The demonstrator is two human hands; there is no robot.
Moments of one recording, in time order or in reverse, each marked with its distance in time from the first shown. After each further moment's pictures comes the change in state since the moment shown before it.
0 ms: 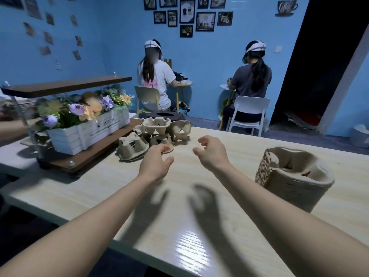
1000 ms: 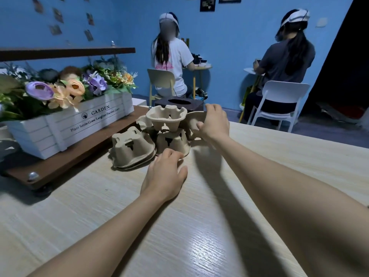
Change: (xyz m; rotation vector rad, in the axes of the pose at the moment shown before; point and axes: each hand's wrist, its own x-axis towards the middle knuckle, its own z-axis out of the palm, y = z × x) left_hand 0.069 -0.069 0.062 0.320 -0.038 0.054; right_hand 0.191 0.020 0.105 -0.306 0.100 -0.183
